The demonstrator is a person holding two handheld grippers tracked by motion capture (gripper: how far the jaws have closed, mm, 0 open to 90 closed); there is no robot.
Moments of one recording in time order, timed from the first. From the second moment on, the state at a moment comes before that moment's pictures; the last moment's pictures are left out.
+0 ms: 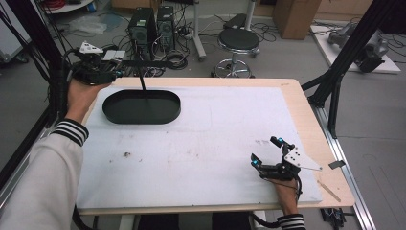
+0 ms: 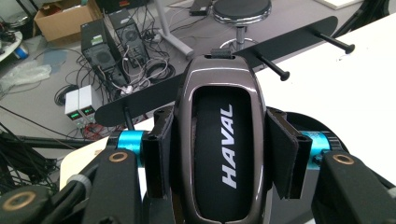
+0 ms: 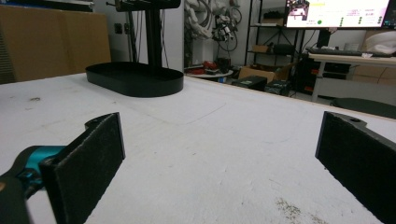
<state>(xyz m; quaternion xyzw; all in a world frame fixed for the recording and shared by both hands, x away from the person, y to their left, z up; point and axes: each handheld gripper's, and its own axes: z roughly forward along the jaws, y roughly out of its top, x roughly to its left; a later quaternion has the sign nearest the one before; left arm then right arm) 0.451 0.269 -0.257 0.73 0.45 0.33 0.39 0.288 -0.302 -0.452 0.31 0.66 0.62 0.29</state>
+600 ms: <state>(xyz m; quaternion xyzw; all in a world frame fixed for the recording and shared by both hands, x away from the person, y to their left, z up) 0.460 0.266 -0.259 0.71 0.46 0.35 0.39 0.287 -0.302 -0.452 0.31 0.66 0.62 0.30</state>
